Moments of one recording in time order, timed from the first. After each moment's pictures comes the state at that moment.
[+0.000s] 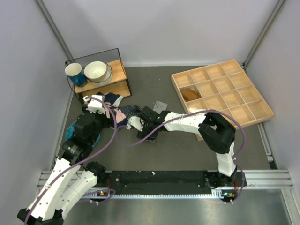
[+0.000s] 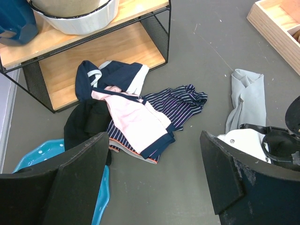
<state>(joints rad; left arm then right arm) -0.44 0.59 0.76 -0.45 -0.29 -0.08 1.01 1.95 1.32 -0.45 -0.10 -0.43</state>
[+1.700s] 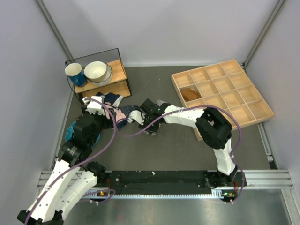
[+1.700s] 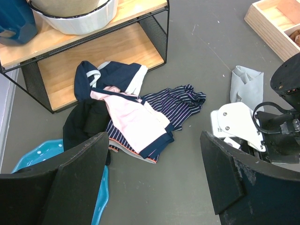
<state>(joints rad) -0.44 0.56 0.75 -0.45 -0.28 -0.08 0.92 2.03 1.44 -0.54 -0.18 -0.49</state>
